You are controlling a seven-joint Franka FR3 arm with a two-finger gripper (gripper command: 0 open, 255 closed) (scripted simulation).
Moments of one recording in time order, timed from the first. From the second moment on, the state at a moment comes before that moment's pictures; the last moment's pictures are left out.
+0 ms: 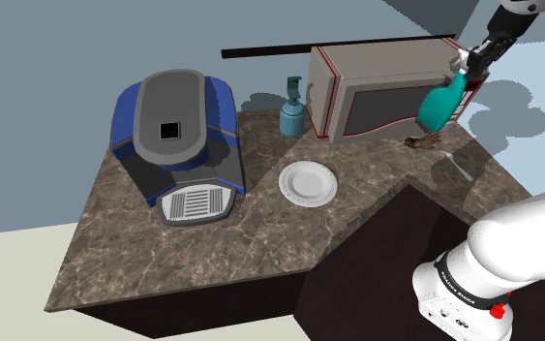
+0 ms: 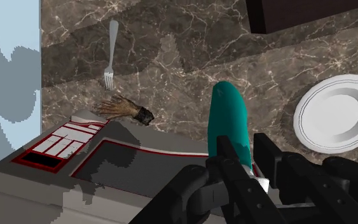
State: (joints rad) arm -0.36 -0.43 -0.46 -2.27 -0.24 1.99 -0.50
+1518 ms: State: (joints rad) arm -0.36 -0.31 -0.52 -2.49 -0.24 2.32 -0.51
